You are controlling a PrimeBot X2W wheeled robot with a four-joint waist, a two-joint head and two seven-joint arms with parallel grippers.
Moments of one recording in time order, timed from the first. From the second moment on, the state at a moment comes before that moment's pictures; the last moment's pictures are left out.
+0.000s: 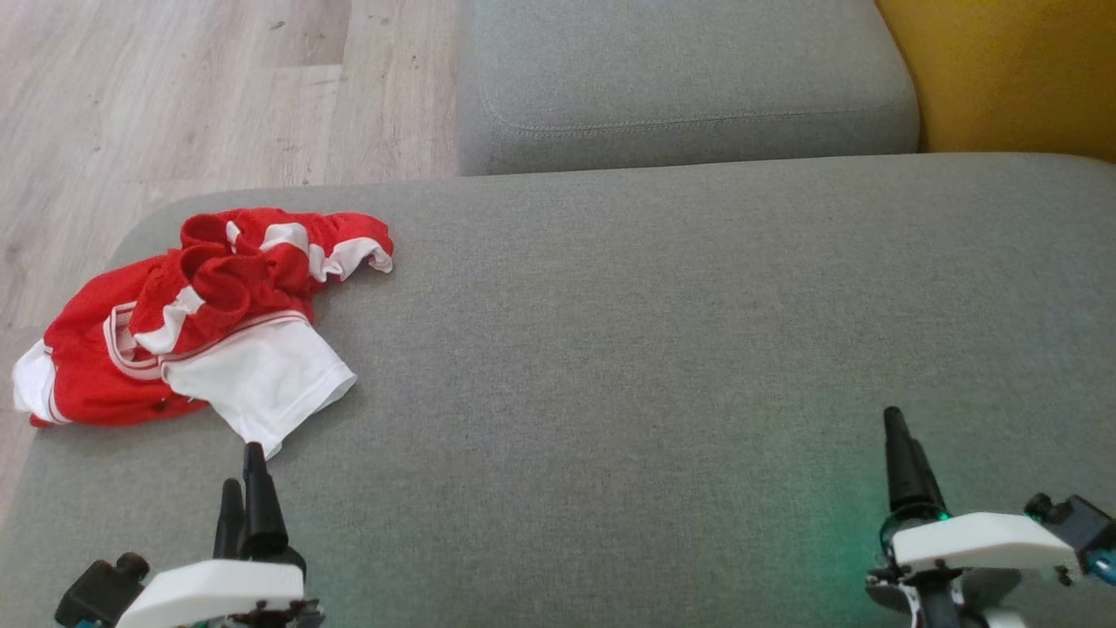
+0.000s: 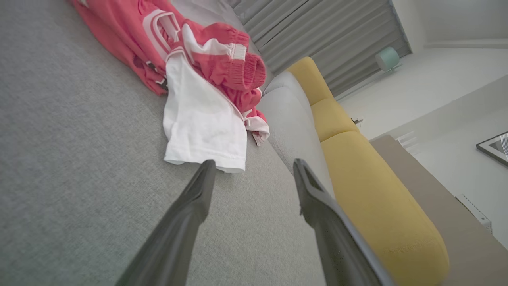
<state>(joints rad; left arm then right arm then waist) 0.03 0.04 -0.01 0.25 -1.04 -0.09 -0.03 0.02 -0.05 0.04 0.33 1.07 0.11 -0.04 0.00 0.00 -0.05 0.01</state>
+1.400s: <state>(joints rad) 0.10 0.04 -0.08 0.21 -0.52 -0.07 -0.15 0.04 -0.05 0.14 0.34 0.53 0.12 -0.15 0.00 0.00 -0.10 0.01</state>
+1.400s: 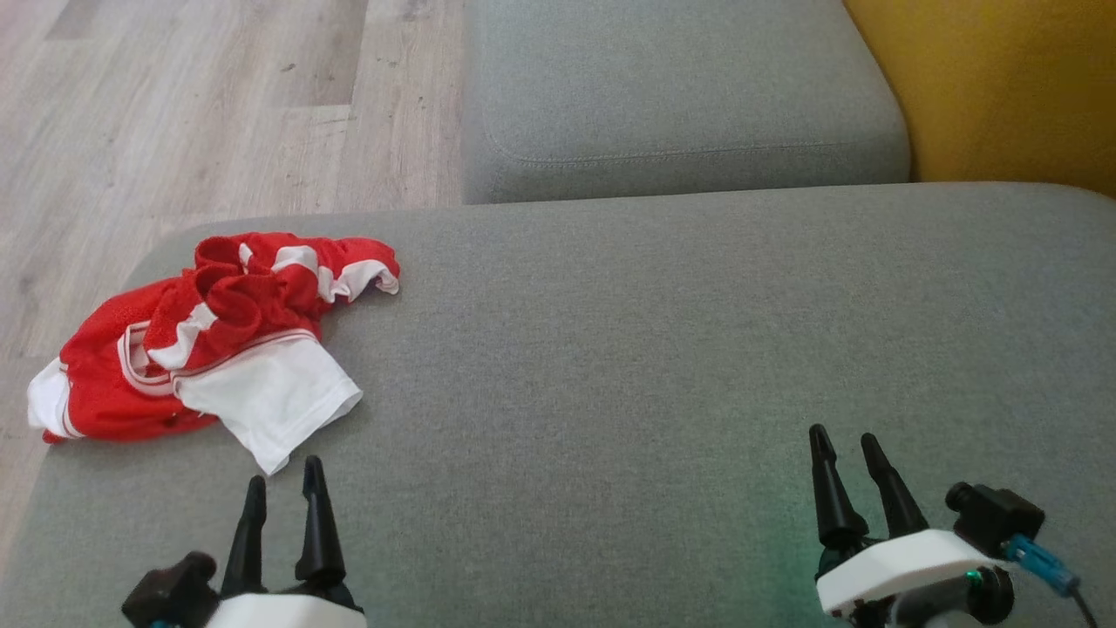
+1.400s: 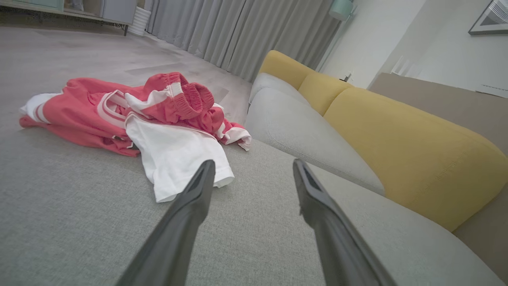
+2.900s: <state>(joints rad) 0.13 0.04 -0.10 0.29 -0.13 -0.04 -0.25 0.08 -0.05 0.15 0.35 0.11 0.12 -0.25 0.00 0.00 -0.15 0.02</state>
